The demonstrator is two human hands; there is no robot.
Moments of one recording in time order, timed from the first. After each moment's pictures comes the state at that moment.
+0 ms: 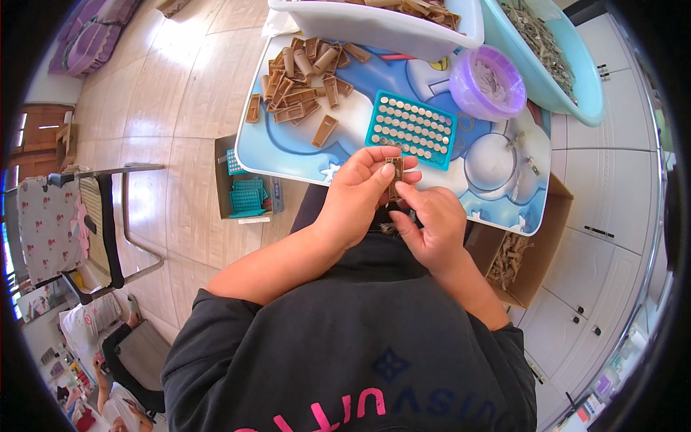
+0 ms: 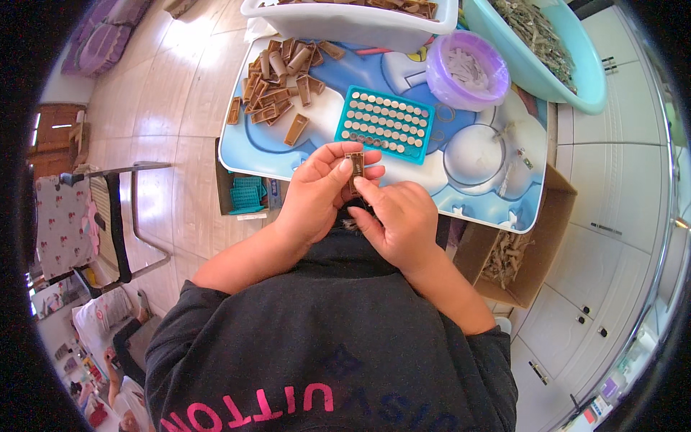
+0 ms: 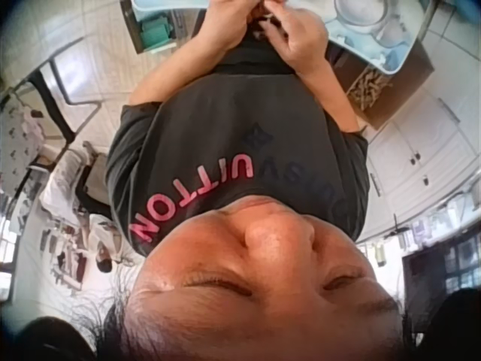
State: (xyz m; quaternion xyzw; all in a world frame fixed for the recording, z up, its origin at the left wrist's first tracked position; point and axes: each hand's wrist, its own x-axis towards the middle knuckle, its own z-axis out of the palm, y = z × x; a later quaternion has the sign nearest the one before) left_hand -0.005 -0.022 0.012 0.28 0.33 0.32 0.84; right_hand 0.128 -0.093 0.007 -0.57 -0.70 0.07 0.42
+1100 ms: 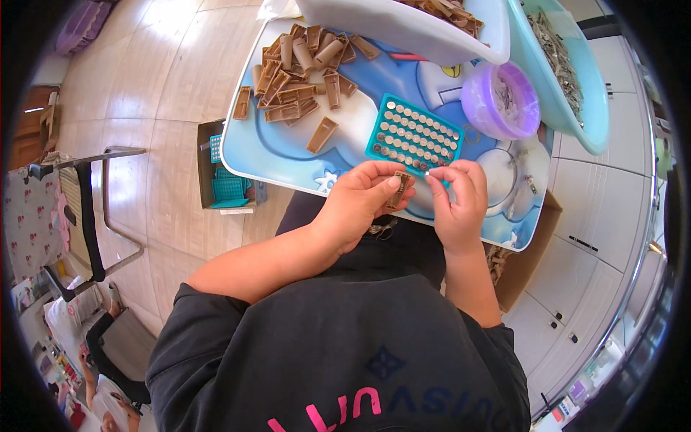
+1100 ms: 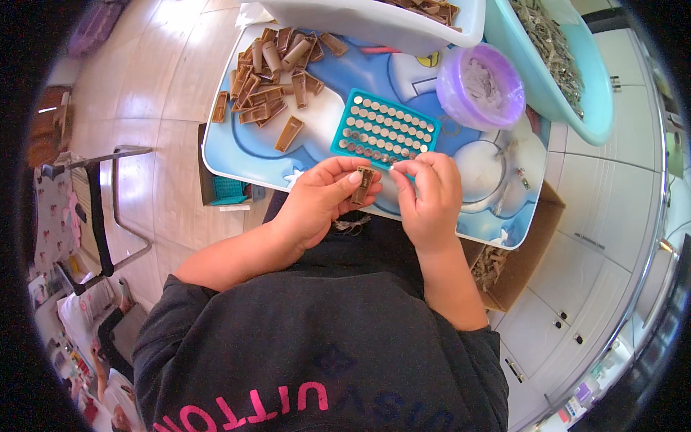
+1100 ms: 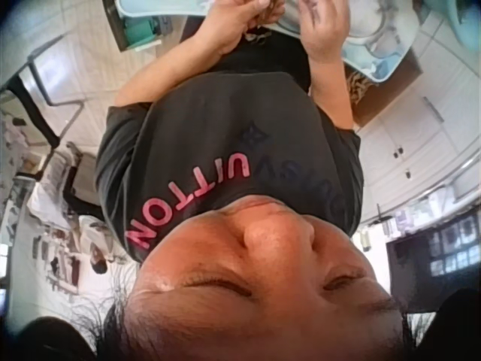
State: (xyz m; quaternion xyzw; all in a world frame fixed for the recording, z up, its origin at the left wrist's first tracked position) left_hand -0.002 -0.008 -0.007 0.22 0.38 0.24 0.87; right_hand 0.164 -0.057 -0.007 -0.66 -0.65 0.02 0.38
